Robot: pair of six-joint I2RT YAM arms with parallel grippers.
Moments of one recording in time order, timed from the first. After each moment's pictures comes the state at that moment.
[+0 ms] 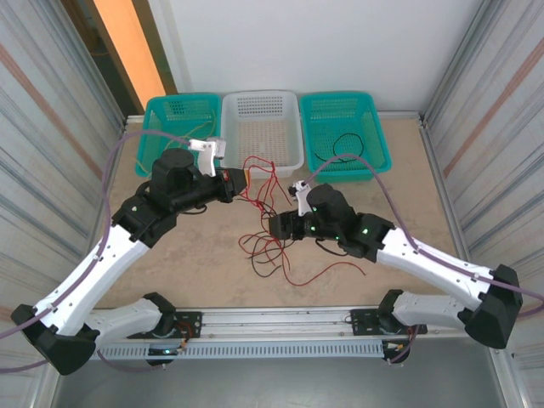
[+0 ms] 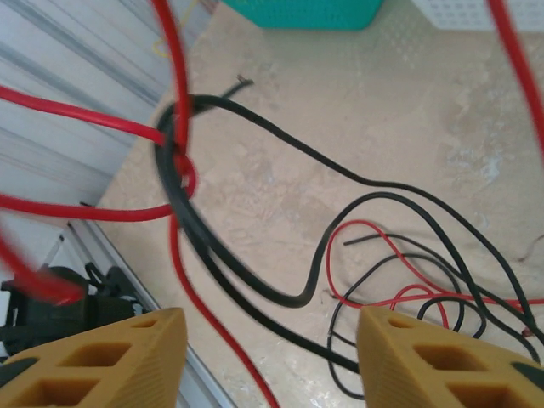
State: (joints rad) left arm -0.63 1.05 1.18 -0.48 0.26 -0.58; right arm 0.92 1.14 0.92 -0.35 -0.11 0.61
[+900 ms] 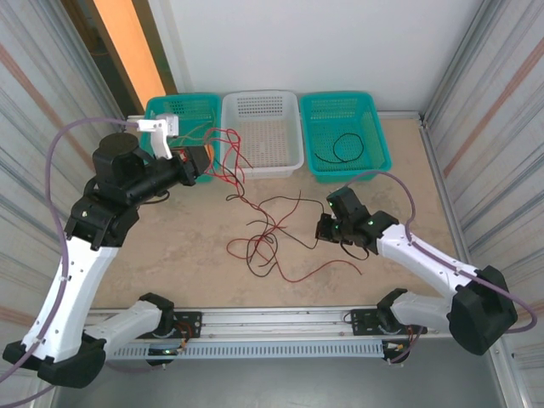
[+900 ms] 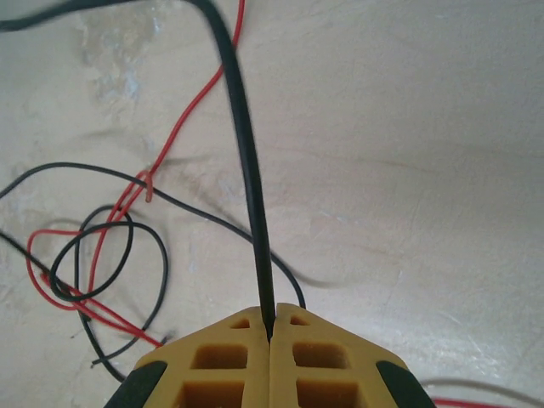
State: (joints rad) left arm -0.40 1.00 1.41 -0.66 0.36 -0.52; right arm 0.63 1.16 0.75 -0.58 -0.04 0.77
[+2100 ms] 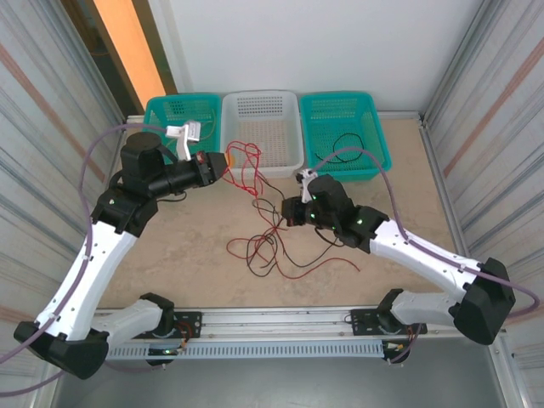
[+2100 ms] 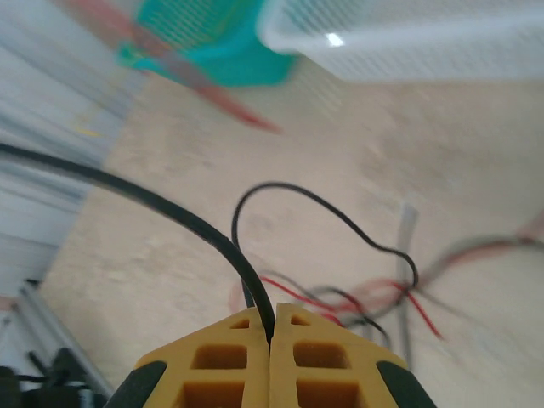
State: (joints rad) left arm -0.38 1.05 1.27 -0.51 0.56 -0.67; right arm 0.81 1.19 0.88 -0.30 -0.04 0.67
